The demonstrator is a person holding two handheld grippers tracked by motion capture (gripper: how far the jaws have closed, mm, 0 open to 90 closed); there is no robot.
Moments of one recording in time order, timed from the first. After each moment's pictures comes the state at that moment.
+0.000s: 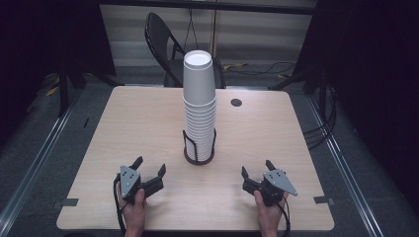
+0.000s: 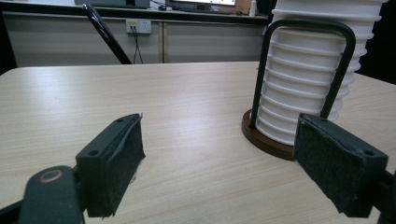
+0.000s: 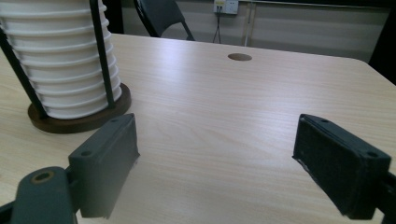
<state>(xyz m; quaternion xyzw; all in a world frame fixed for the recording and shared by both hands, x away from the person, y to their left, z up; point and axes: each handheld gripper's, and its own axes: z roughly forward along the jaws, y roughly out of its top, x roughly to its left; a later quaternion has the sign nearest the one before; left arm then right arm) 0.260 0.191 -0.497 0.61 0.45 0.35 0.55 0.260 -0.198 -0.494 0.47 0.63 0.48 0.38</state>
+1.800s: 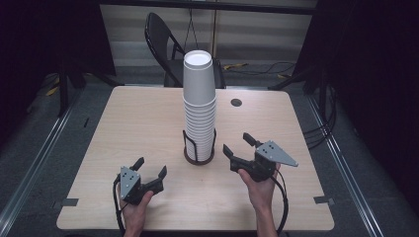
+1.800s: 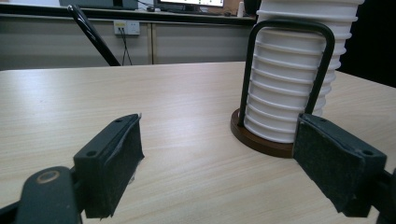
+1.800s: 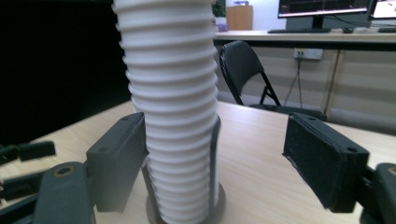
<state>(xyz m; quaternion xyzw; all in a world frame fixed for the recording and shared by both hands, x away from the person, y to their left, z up) 0.257 0.192 -0.497 0.62 0.43 0.34 0.56 0.286 -0.160 -0.399 0.36 0.65 0.60 0.29</state>
